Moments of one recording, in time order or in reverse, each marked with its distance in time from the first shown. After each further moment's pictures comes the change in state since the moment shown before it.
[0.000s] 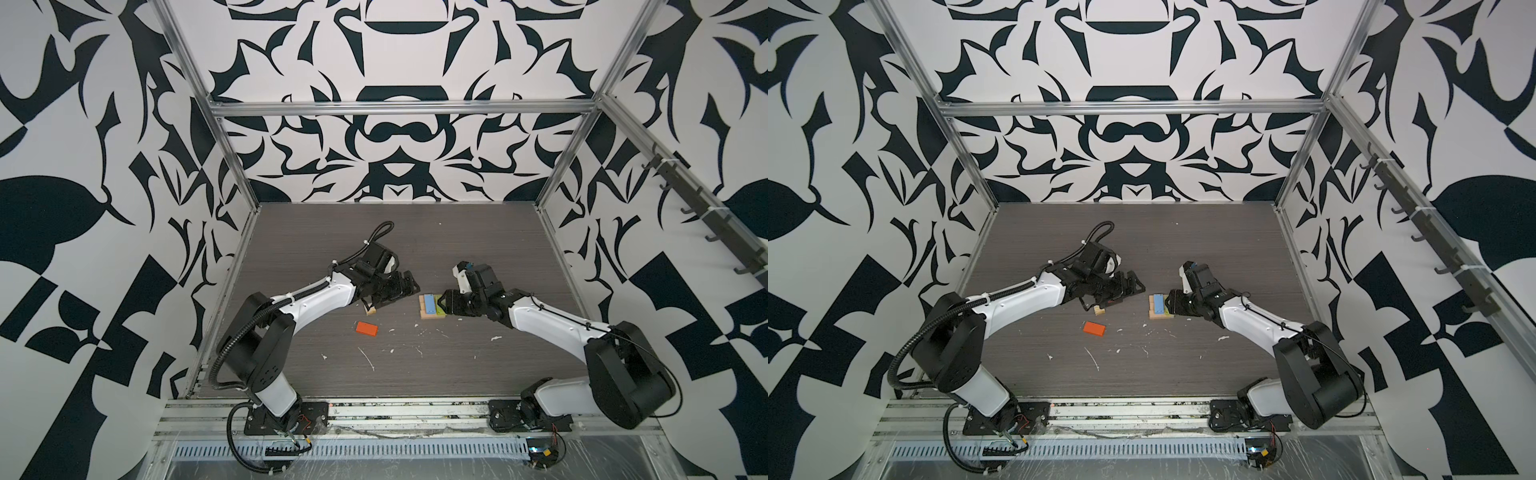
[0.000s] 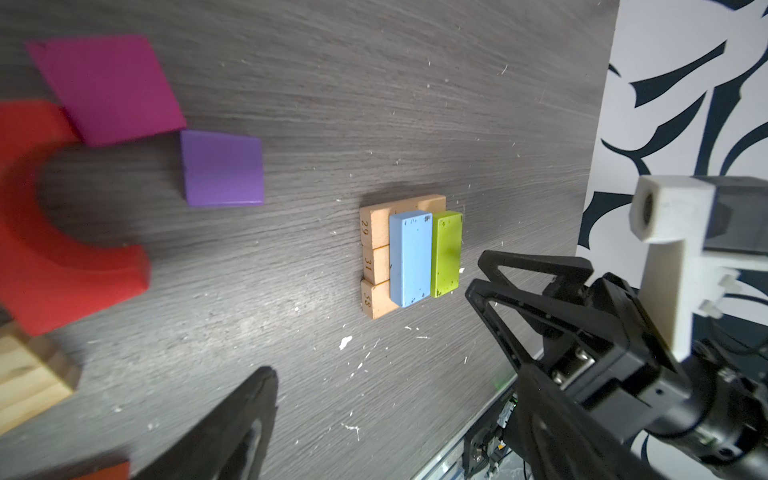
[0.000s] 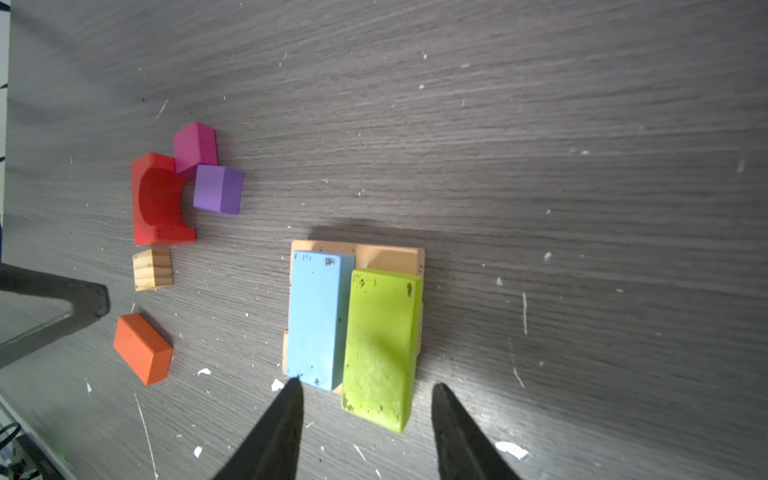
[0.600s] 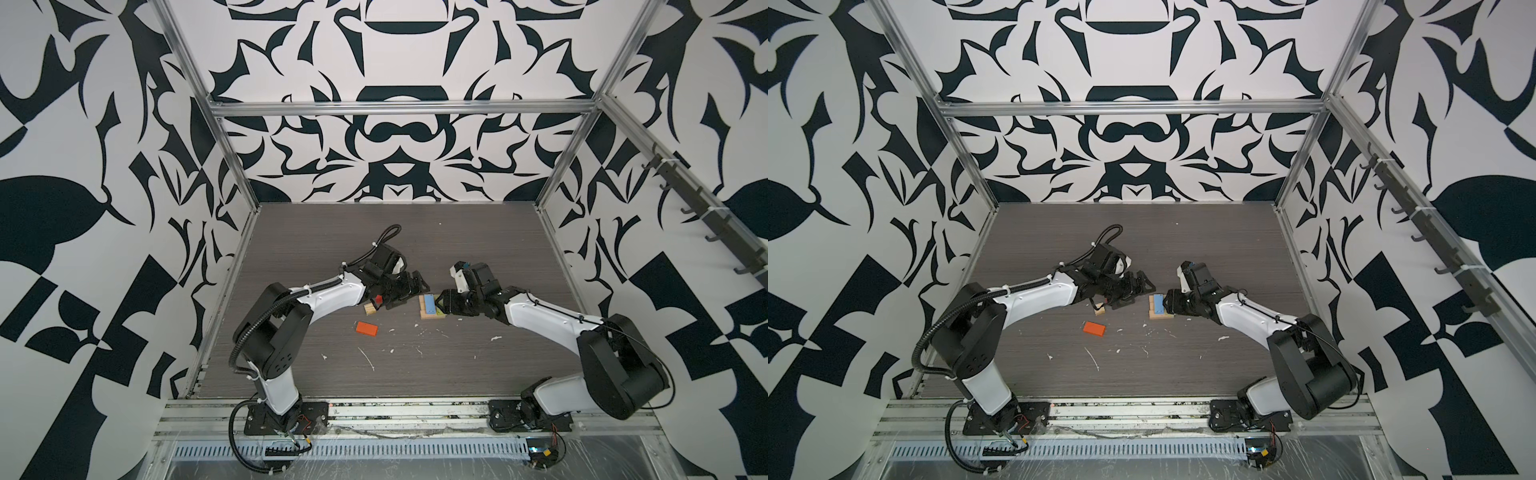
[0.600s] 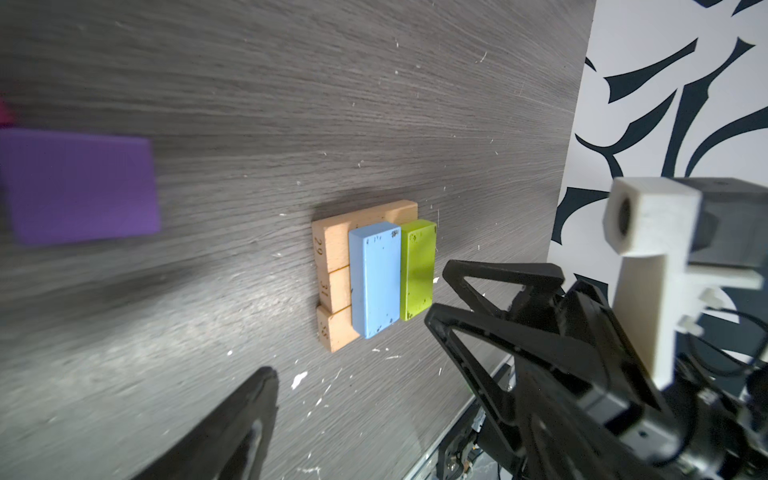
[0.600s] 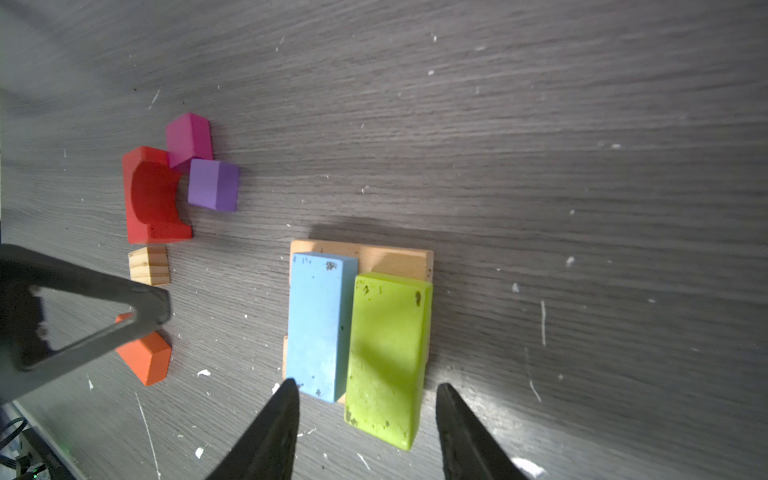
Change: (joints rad) left arm -0.019 0.107 0.010 0.155 0.077 -0.087; right arm 0.000 0.048 0.030 0.003 -0.019 0.004
